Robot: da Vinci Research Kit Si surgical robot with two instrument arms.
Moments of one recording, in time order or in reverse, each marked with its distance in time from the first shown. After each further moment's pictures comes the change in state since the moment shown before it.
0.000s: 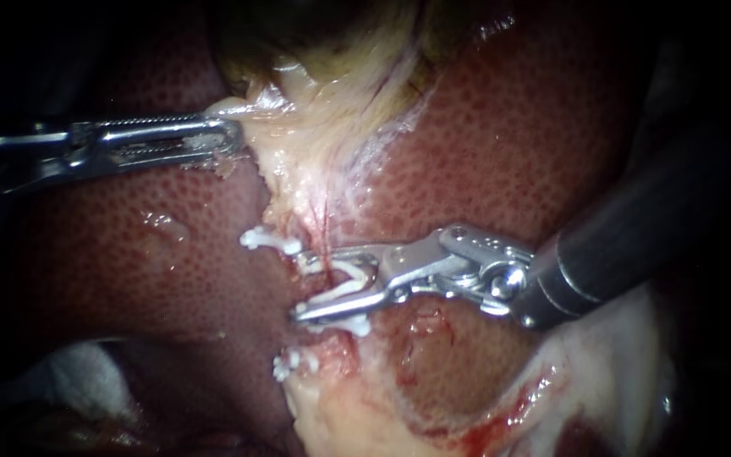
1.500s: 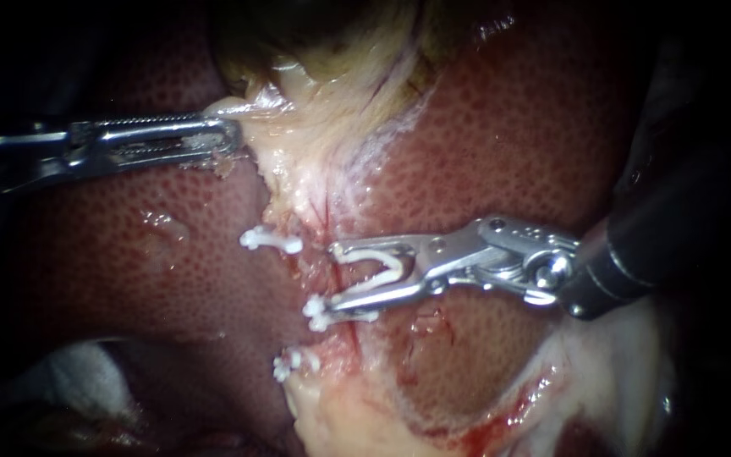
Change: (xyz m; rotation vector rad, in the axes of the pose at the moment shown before) right arm 0.002 -0.002 -0.006 -0.126 -0.051 -0.080; left arm 0.000 0.000 0.000 -0.001 -0.001 0.000
